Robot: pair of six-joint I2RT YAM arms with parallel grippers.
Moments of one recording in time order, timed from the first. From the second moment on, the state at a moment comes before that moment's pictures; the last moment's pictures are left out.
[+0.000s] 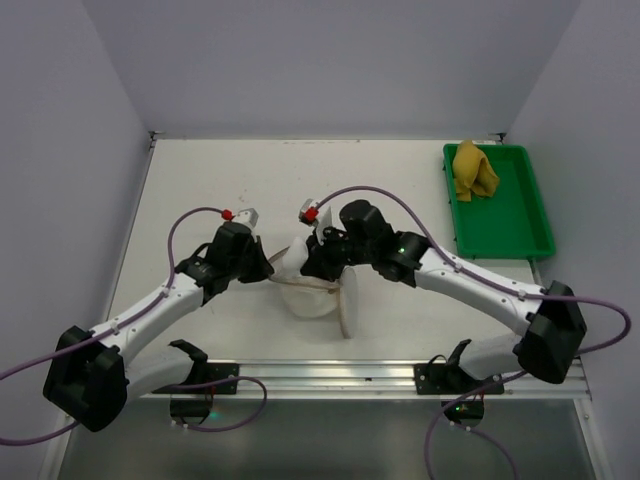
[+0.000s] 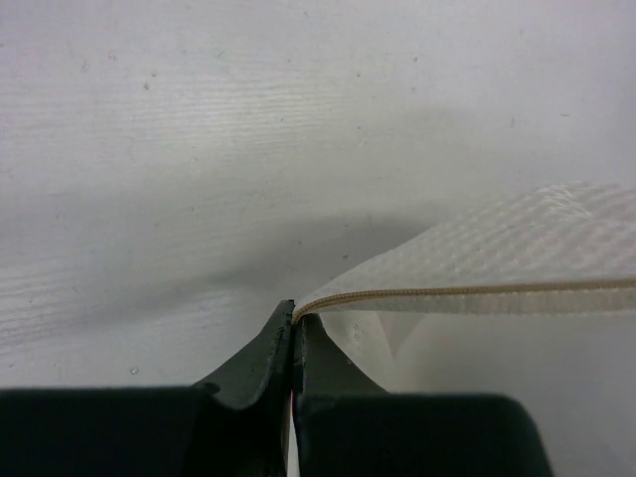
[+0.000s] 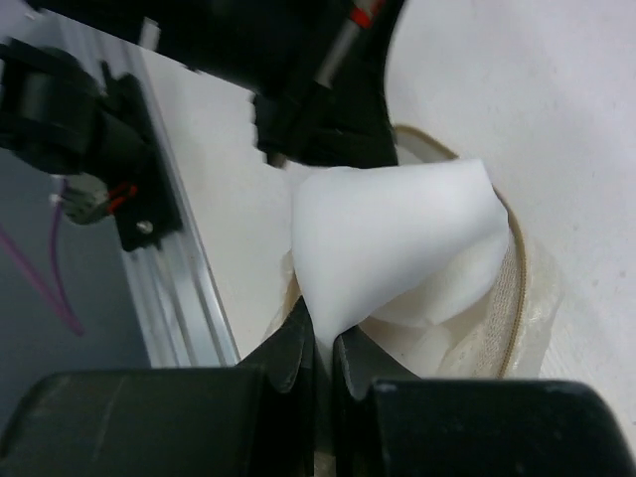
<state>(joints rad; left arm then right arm) -0.50 1.10 0.63 -0.33 0.03 -0.62 0.90 1.41 1.09 -0.30 -0.36 0.10</state>
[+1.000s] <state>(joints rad) -0.66 1.08 0.59 -0.23 0.08 -0.72 0.76 1.18 0.95 0.43 0.16 0.39</state>
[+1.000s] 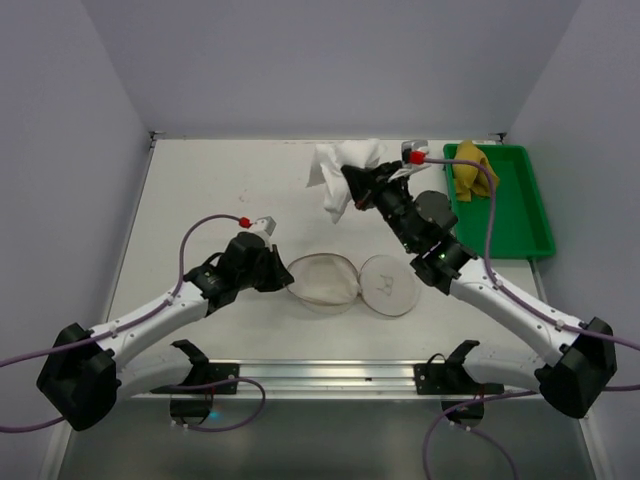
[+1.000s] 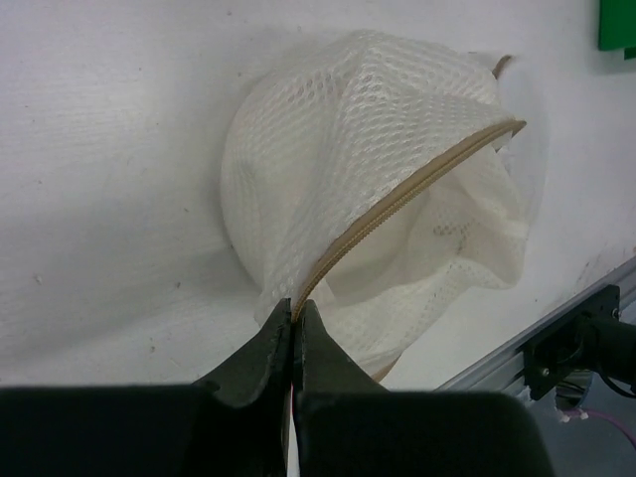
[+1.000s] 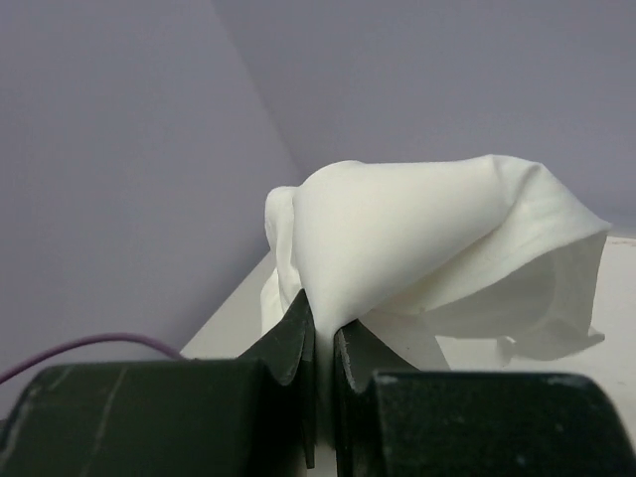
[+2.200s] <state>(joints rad) -0.53 1.04 0.61 -0.31 0.03 -0.64 -0.23 1.47 1.04 -0.02 0.27 0.53</state>
